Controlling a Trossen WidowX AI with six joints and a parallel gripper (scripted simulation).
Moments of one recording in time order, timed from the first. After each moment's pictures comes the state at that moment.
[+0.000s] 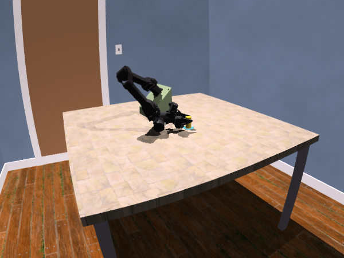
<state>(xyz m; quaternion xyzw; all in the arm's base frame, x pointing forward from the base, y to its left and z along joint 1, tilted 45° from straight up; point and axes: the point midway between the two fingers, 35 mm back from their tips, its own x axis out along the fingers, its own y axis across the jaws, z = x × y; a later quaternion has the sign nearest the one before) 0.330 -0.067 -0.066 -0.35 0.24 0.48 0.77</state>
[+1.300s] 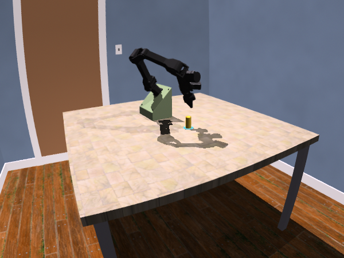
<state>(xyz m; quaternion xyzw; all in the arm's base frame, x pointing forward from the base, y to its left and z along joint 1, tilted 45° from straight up) 0.323 0.028 -0.011 -0.46 0.69 0.26 0.49</state>
